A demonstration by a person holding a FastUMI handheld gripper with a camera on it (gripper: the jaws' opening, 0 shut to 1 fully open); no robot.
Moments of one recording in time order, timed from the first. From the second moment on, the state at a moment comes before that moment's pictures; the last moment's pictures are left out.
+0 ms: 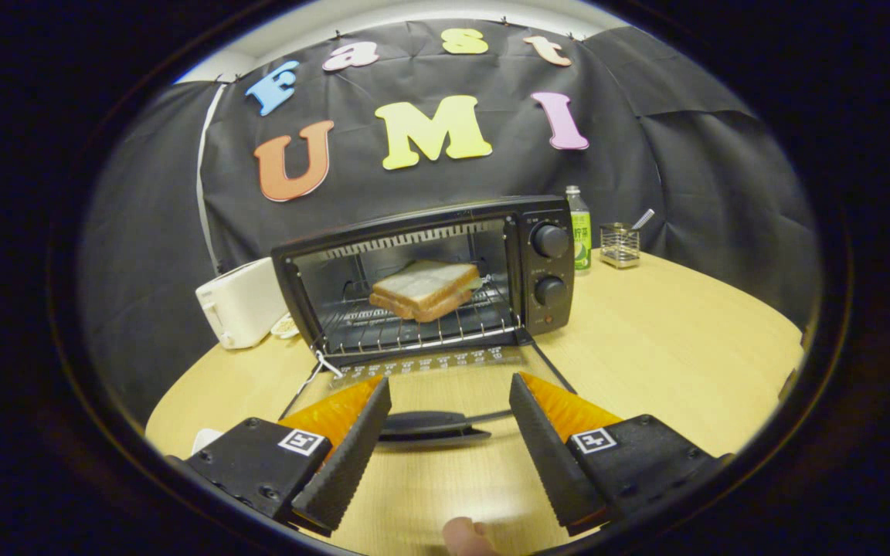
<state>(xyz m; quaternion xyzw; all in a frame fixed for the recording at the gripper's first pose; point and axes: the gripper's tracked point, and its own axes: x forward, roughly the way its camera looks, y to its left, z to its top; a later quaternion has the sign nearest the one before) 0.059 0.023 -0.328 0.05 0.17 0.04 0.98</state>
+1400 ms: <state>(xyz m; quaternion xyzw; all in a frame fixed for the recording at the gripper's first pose) 0.051 0.051 -0.389 -0.03 0.28 0.04 0.96</state>
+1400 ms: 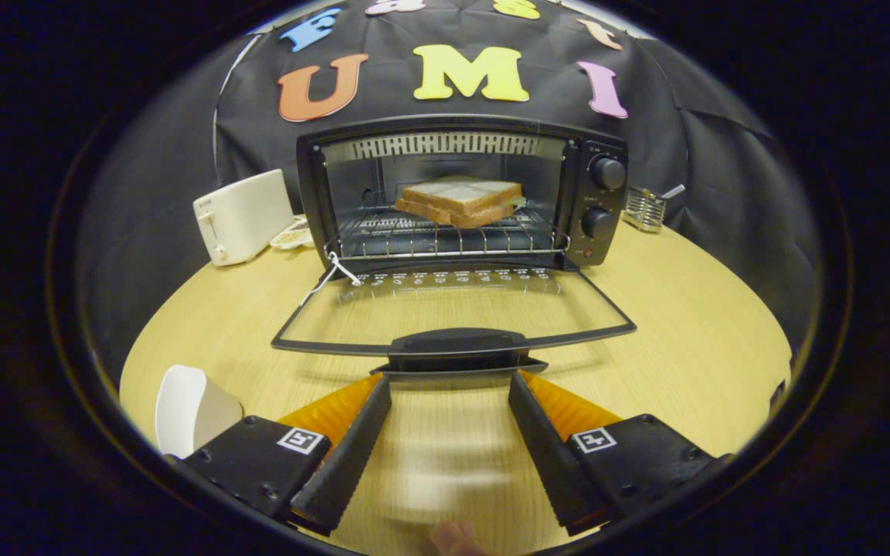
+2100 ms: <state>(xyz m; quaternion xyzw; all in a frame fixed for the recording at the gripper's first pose) 0.055 0.057 -0.376 -0.03 0.27 0.04 0.96</state>
